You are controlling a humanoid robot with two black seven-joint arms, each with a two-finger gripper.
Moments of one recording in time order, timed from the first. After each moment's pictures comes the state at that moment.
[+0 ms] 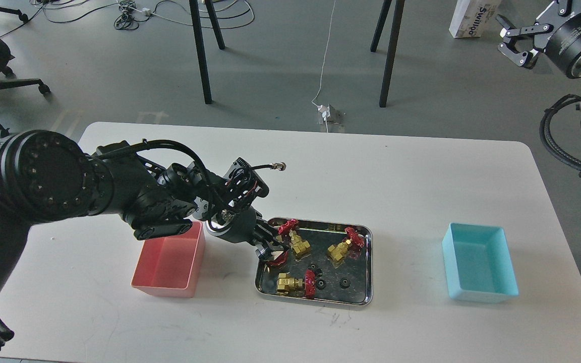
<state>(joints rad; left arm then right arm) -1.41 -0.01 1.03 -0.89 0.95 0.00 -0.49 0.96 -0.68 0.70 0.89 0.14 0.24 0.05</state>
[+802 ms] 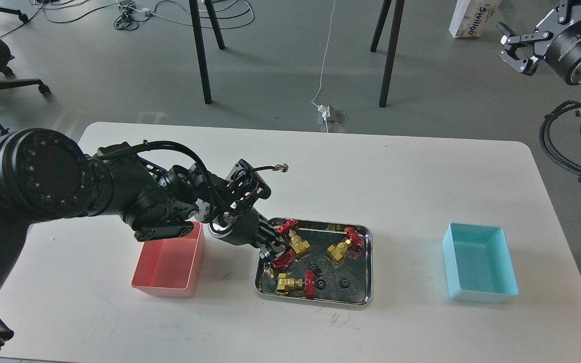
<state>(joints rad) -1.42 -0.01 1.02 -0.93 0.96 0.00 -0.49 0.94 -0.68 0.70 0.89 0.14 0.24 0.05</state>
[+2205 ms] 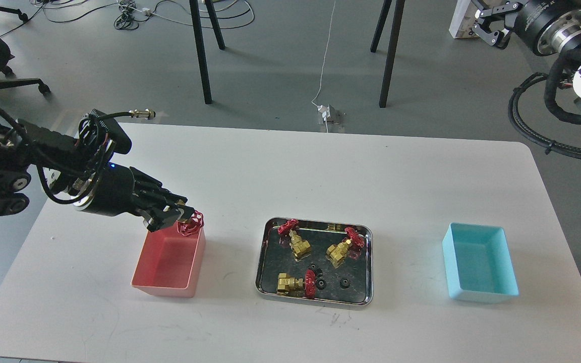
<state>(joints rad) -1.64 0.73 0.92 -1.40 1.33 0.00 -0.49 1.08 -0.56 0.64 0.85 0.13 0.09 0.05</state>
